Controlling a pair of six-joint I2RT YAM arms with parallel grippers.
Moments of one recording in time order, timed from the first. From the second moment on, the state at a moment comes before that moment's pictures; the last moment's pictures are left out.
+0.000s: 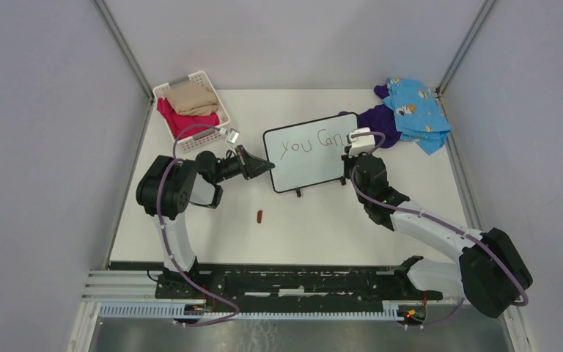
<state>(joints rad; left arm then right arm) -0.20 1.97 0.62 1.43 0.94 -0.78 0.61 1.21 0.59 0.38 0.48 0.02</state>
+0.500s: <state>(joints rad) -0.20 1.97 0.62 1.43 0.94 -0.77 0.63 0.97 0.58 0.36 0.42 0.06</state>
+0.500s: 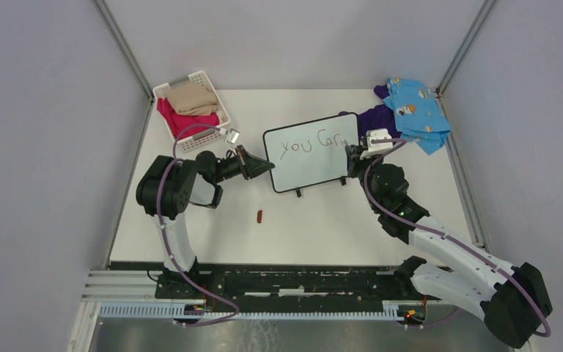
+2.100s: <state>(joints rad) -0.20 1.96 0.64 1.34 0.96 -0.67 1.08 1.10 0.48 0.39 0.53 -0.02</state>
